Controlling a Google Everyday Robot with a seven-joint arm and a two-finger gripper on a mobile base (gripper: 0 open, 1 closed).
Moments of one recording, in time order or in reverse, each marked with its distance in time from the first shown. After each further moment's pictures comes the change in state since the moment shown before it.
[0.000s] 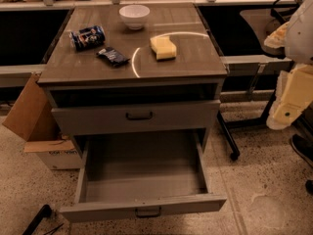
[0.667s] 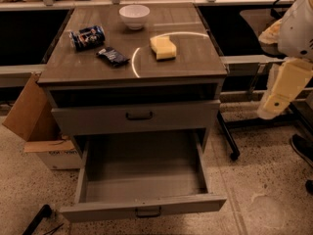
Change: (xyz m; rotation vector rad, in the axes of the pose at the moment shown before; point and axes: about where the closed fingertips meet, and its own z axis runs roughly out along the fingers) arm -0.007 -0.021 0.012 0.006 -0.052 0.016
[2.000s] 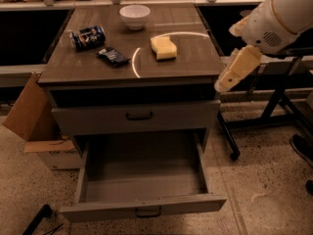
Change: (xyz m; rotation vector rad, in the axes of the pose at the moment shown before) arm -0.053 -0.069 0.056 0.015 -0.290 0.093
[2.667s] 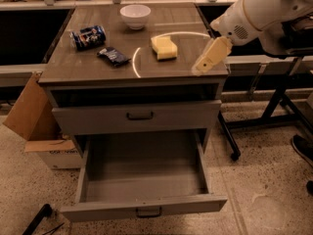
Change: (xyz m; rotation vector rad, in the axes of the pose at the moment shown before) arm -0.032 -0.055 0.058 0.000 -0.116 0.048
